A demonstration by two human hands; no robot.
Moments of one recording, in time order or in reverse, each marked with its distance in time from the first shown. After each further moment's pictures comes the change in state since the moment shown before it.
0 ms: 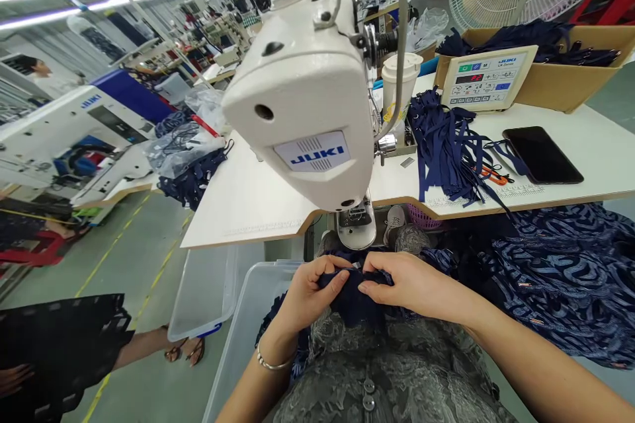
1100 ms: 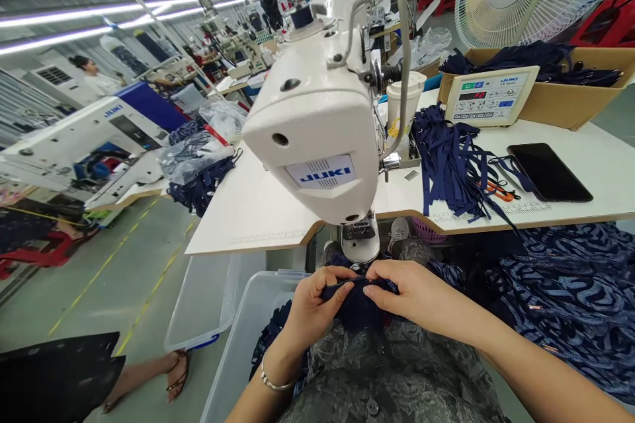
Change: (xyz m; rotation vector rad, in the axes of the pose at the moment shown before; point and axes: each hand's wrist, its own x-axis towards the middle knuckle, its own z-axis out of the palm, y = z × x) left_hand 0.000 0.002 0.008 -0.019 0.140 0.088; right_hand -0.001 -0.003 -0.006 0.000 0.052 -0.011
